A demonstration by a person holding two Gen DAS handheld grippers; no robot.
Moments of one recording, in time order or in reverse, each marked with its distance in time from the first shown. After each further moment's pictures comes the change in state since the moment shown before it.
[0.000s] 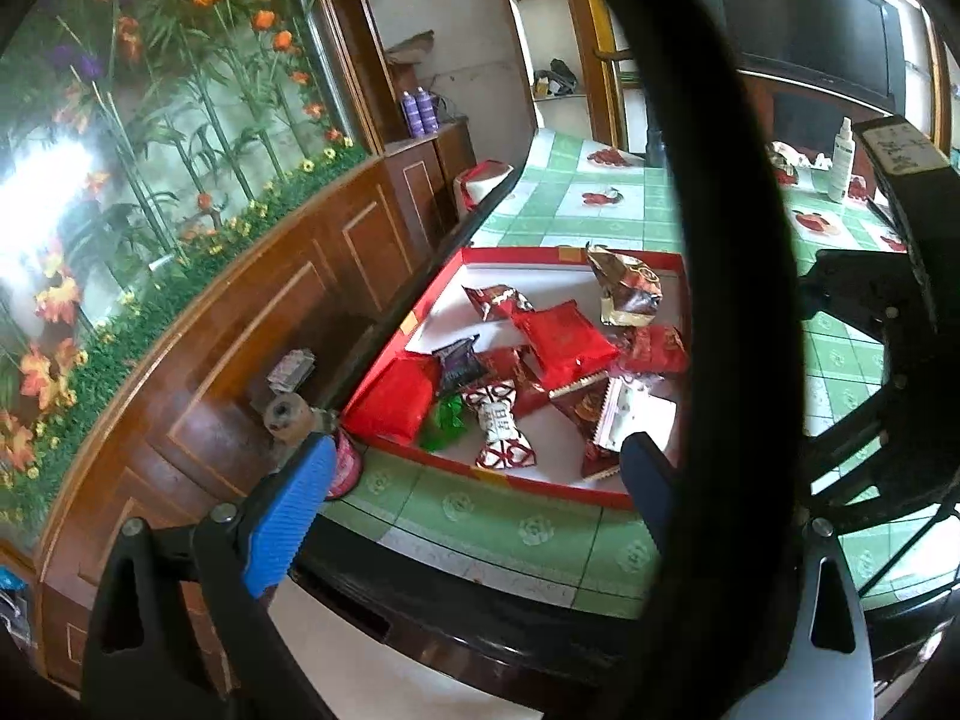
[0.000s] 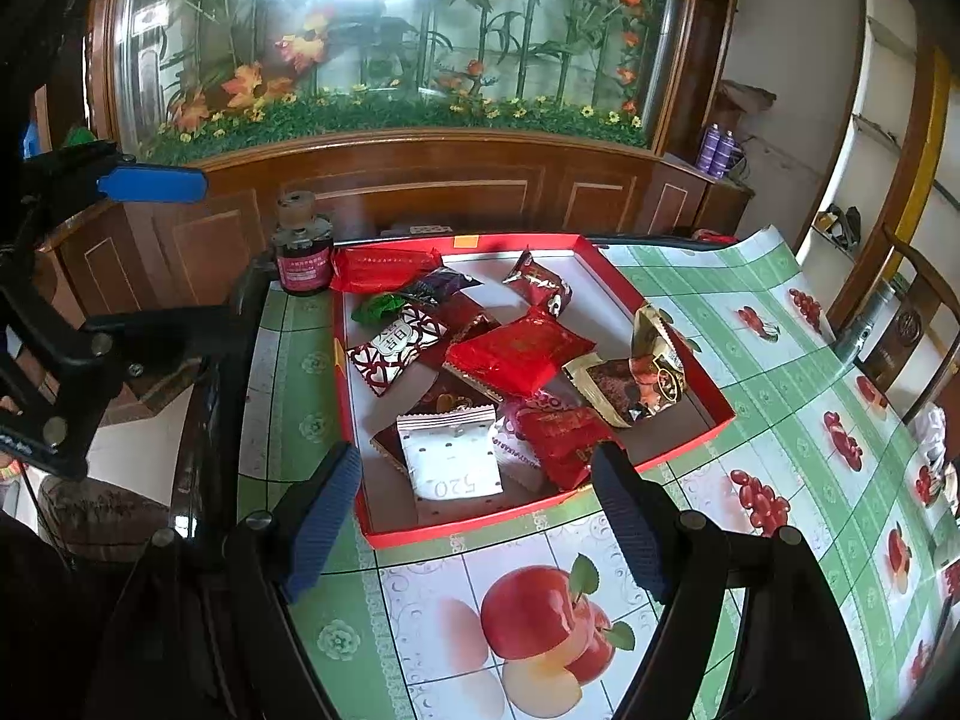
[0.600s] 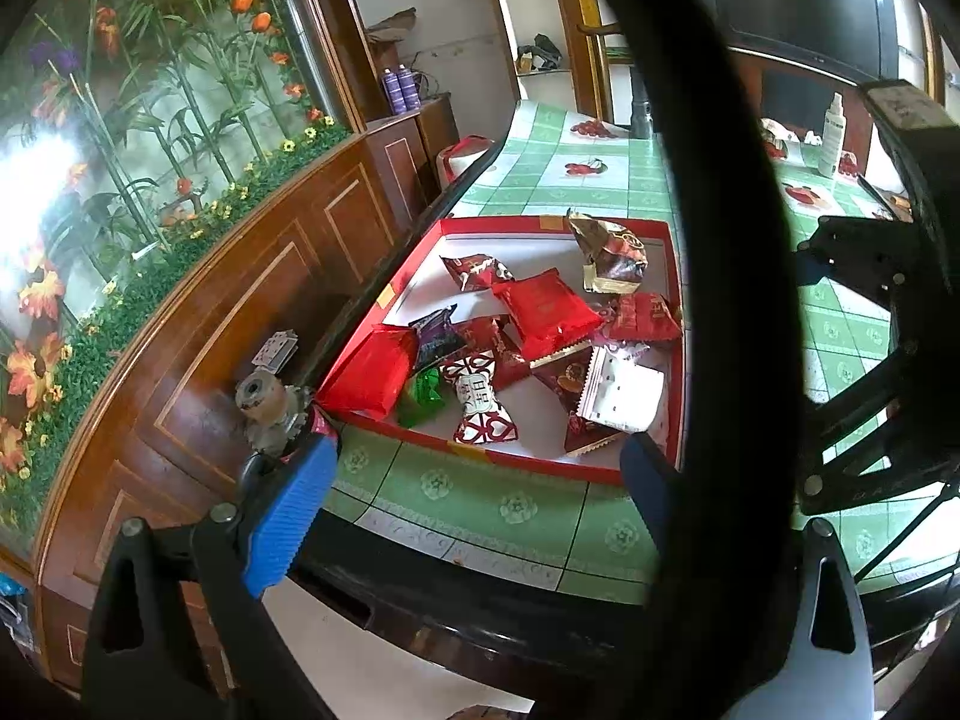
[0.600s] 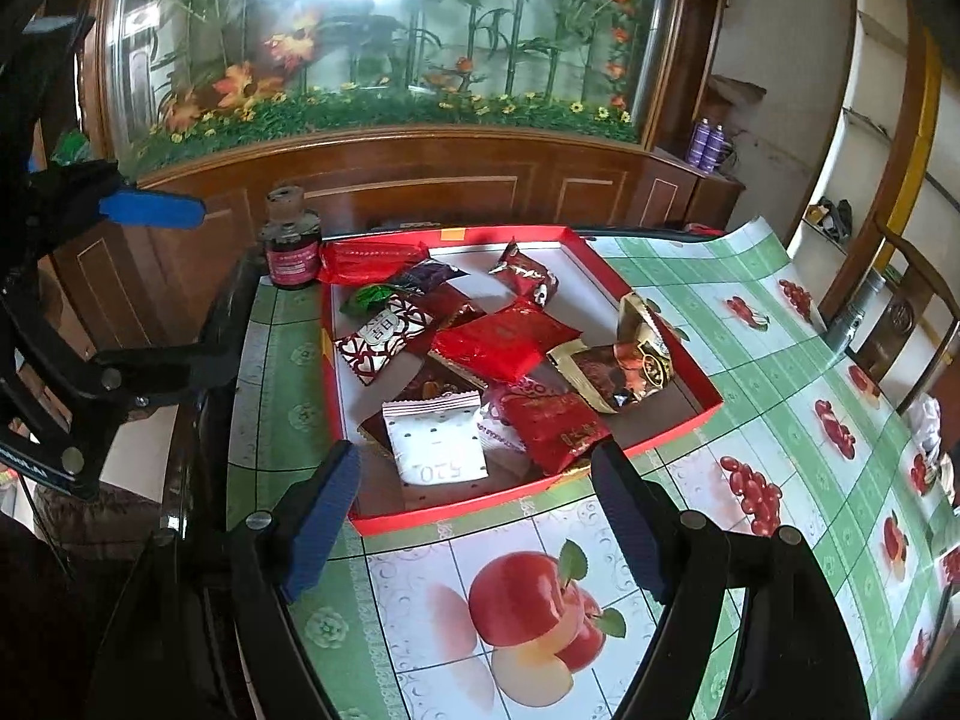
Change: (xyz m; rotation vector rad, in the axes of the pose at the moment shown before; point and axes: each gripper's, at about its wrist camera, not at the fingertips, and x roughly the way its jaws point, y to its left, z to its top) left arm 0.011 -0.007 -0.006 0.012 0.057 -0.031; right arm -0.001 -0.003 -0.004 -0.001 0.012 -0.017
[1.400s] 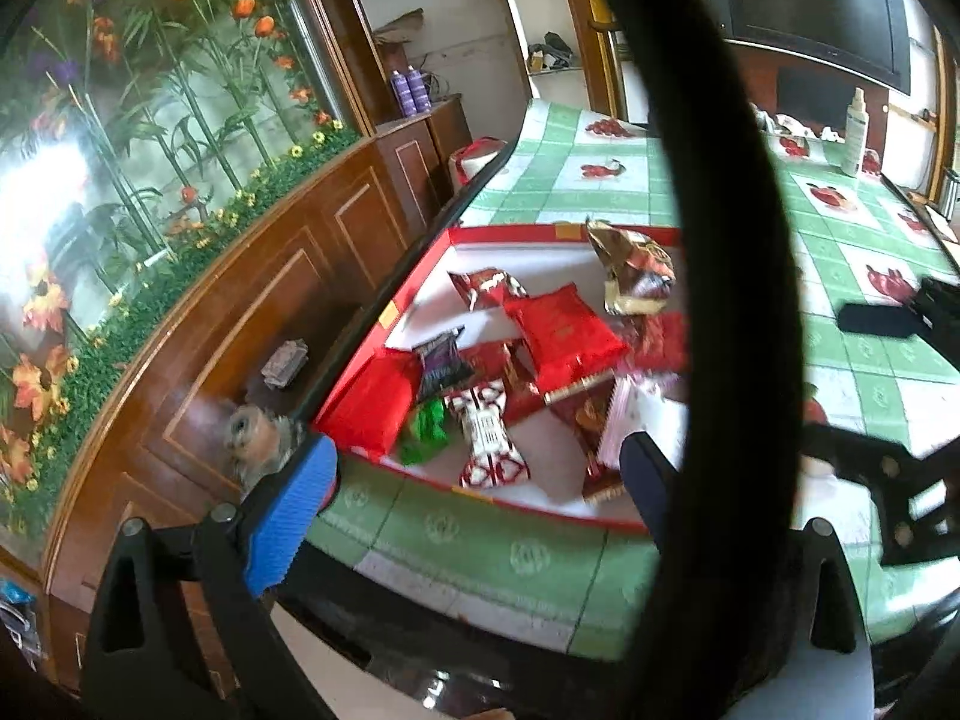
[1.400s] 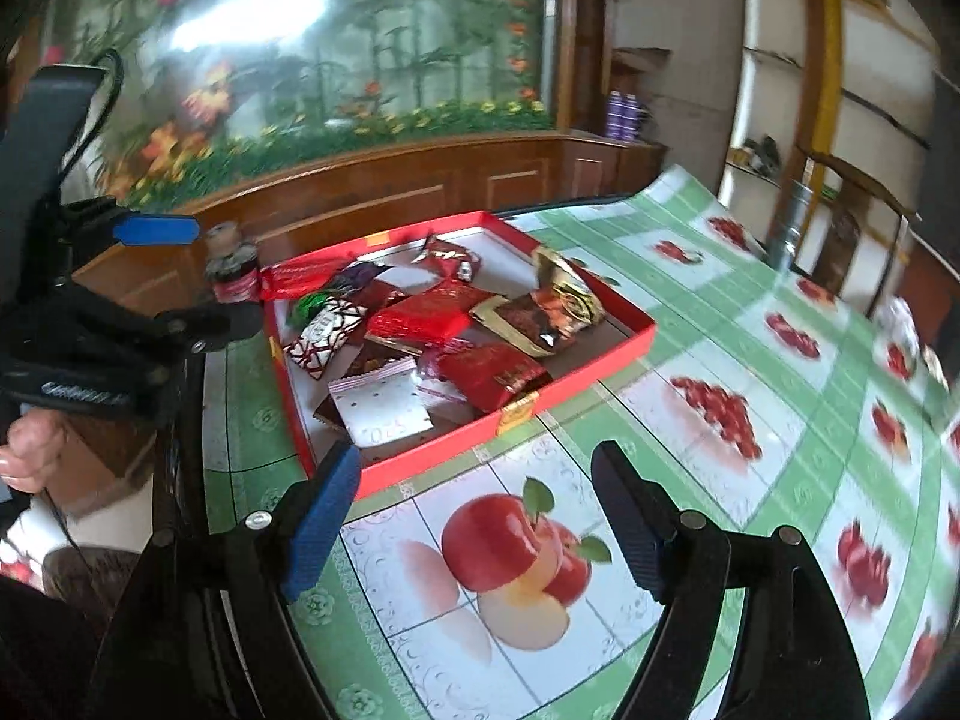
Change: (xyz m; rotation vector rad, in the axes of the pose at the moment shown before) left arm 0.026 -0.003 0.017 0.007 0.003 0.035; right arm -0.019 -0.020 -0.032 0.199 -0.040 -0.083
